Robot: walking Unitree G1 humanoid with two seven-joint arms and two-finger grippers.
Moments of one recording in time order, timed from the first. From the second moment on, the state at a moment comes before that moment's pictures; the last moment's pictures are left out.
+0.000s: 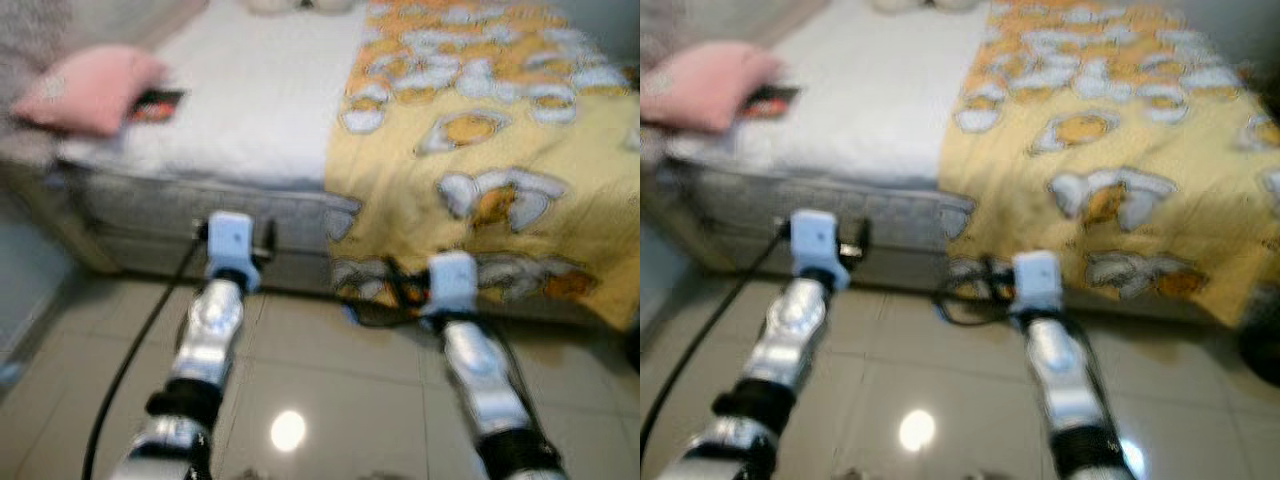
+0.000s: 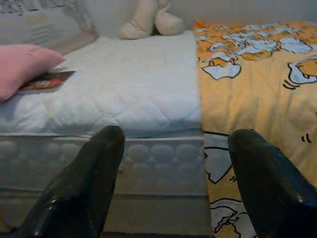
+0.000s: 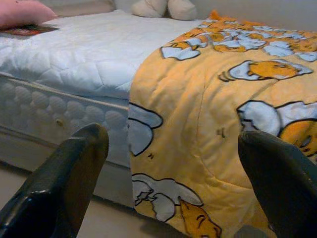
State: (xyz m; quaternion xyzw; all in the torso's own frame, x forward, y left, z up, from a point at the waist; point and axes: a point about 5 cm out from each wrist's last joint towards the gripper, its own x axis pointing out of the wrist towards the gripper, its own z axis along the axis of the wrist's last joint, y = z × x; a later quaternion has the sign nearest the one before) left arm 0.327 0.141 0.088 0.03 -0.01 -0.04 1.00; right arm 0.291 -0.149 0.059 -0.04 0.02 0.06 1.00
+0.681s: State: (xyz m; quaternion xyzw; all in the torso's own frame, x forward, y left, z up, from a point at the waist) left arm 0.322 0.165 0.083 0.05 0.01 -0.02 1.00; right arm 0.303 -0.134 0.064 -0.02 0.01 0.09 1.00
